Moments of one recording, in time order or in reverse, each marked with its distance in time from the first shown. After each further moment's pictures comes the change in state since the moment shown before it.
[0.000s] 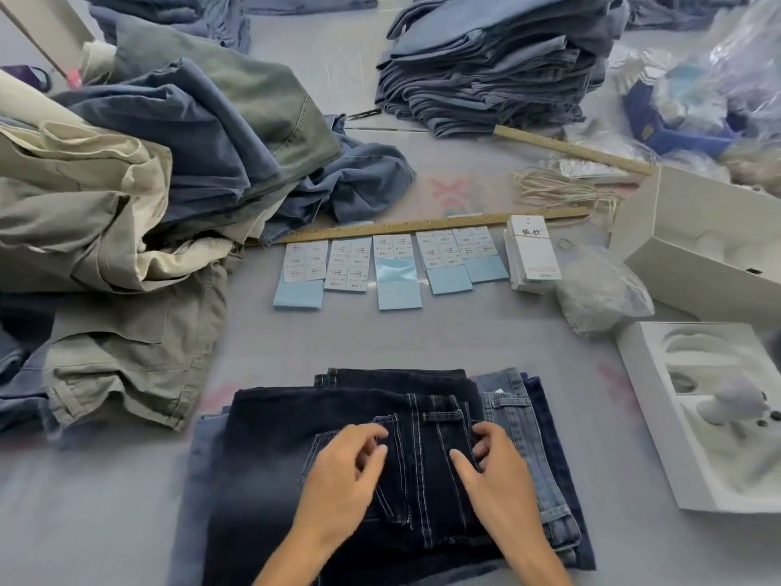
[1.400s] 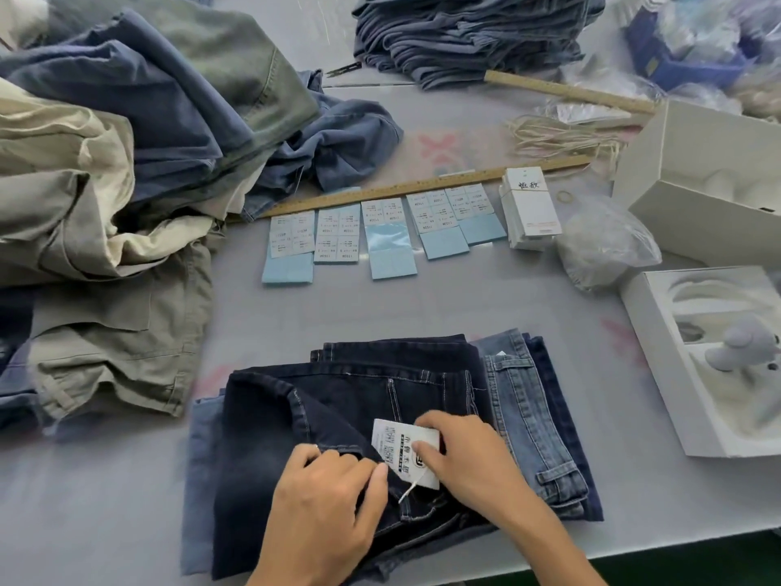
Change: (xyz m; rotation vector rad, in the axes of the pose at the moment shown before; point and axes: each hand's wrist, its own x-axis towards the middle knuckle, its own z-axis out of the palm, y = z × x) left_hand -0.042 0.018 -0.025 0.584 0.209 0.459; right_hand -0.008 -0.030 0.005 -0.285 -0.307 -0.268
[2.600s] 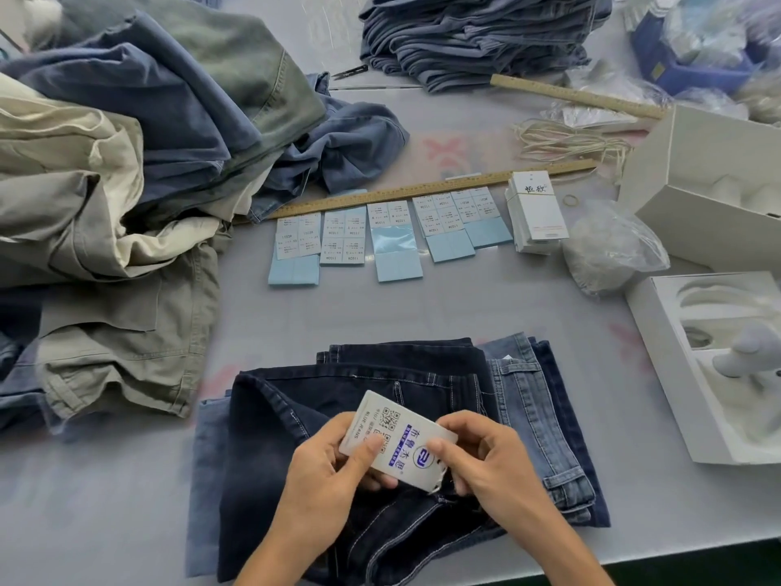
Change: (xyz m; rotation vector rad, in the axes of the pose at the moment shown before) left_hand 0.021 -0.006 -0.006 -1.165 -0.251 -0.636; right_hand -0.025 -0.007 -0.013 0.941 0.022 0.016
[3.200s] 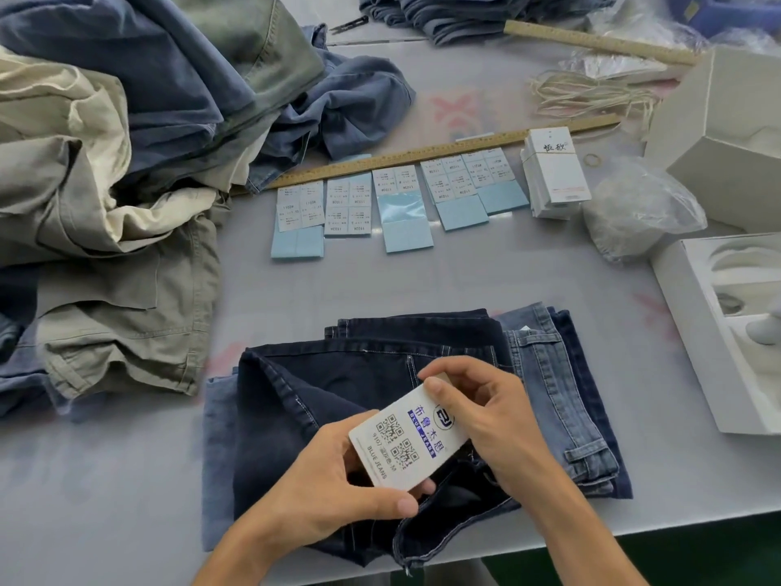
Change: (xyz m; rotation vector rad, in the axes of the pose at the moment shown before) left_hand 0.001 0.001 -0.029 -0.127 -0.515 -0.140; right_hand 0.019 -0.025 0.022 0.179 0.058 -0.077
